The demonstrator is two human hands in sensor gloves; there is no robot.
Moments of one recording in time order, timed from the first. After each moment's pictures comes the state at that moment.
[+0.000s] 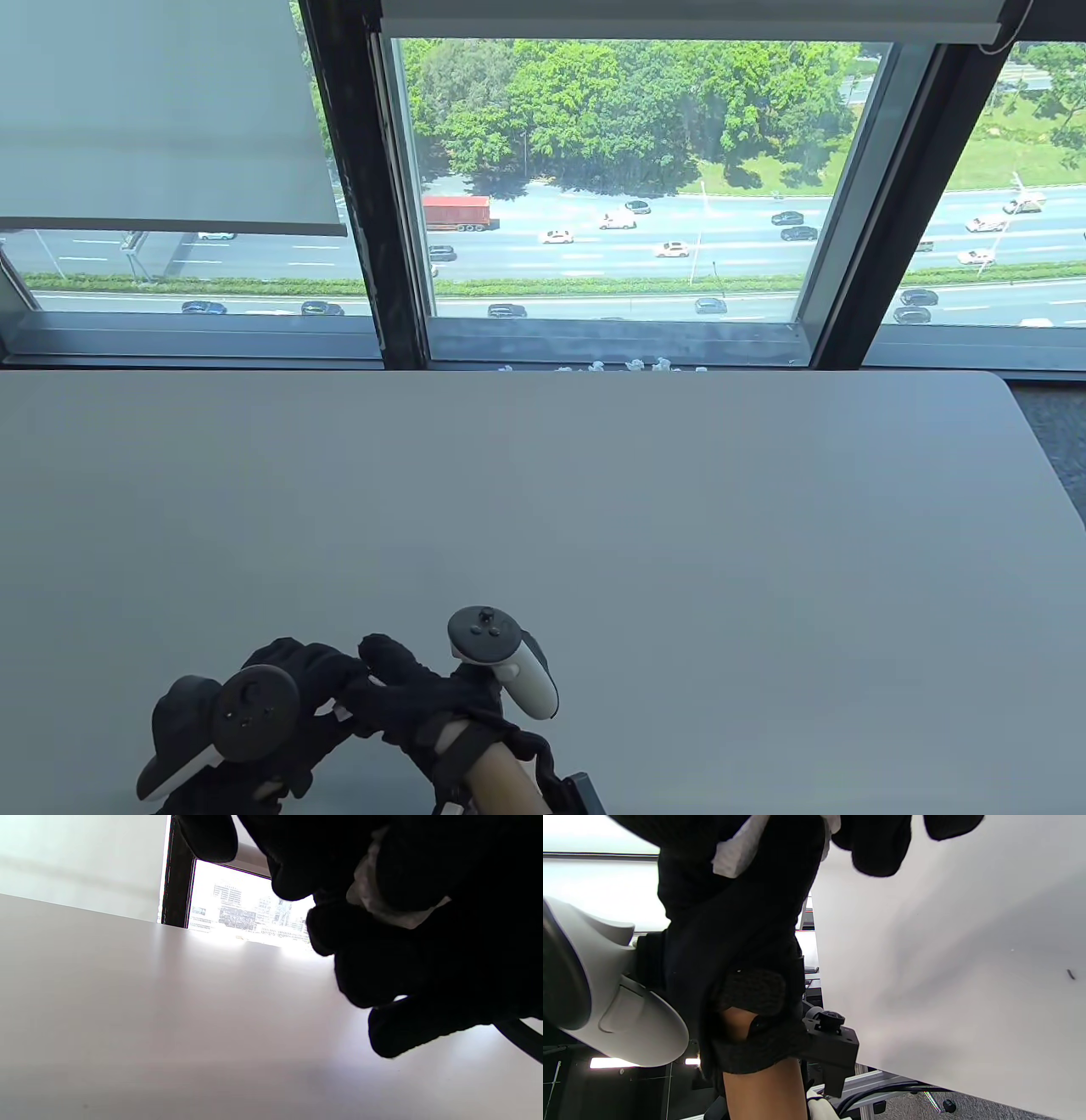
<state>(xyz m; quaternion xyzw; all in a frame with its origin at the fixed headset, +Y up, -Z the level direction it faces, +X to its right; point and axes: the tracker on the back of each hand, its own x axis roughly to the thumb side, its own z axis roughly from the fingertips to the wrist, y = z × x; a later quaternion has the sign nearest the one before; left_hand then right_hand) -0.281 -0.674 -0.238 -0.04 -0.12 0.11 0.99 -0.091 -0.736 -0.284 0.23 0.41 0.66 0.58</state>
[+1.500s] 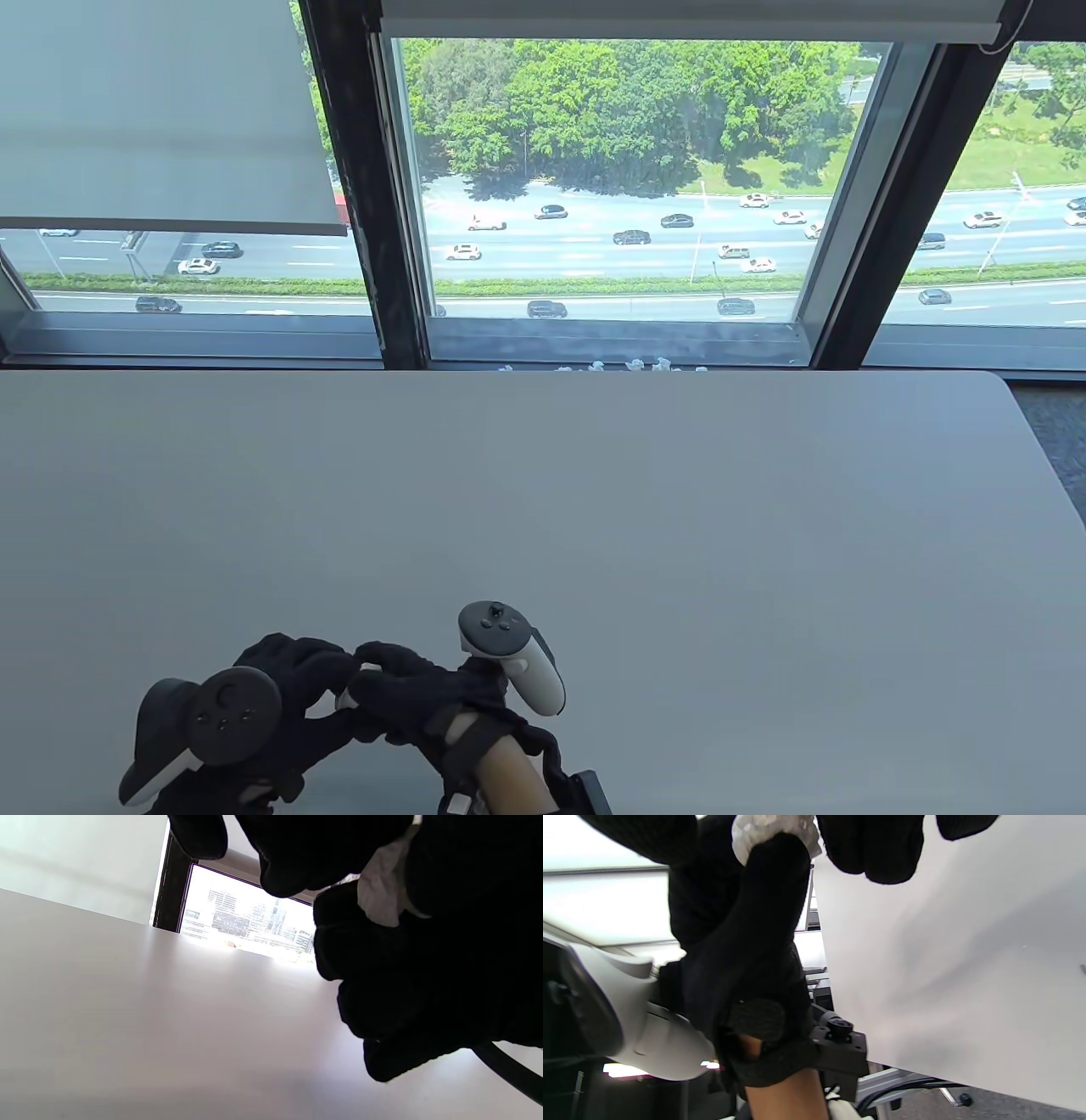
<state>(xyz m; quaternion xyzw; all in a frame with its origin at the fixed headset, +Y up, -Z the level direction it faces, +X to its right) -0.288 -0.668 -0.234 -0.02 -0.13 0.14 0.98 -0.087 -0.737 -0.287 0.23 0.43 0.67 0.57</state>
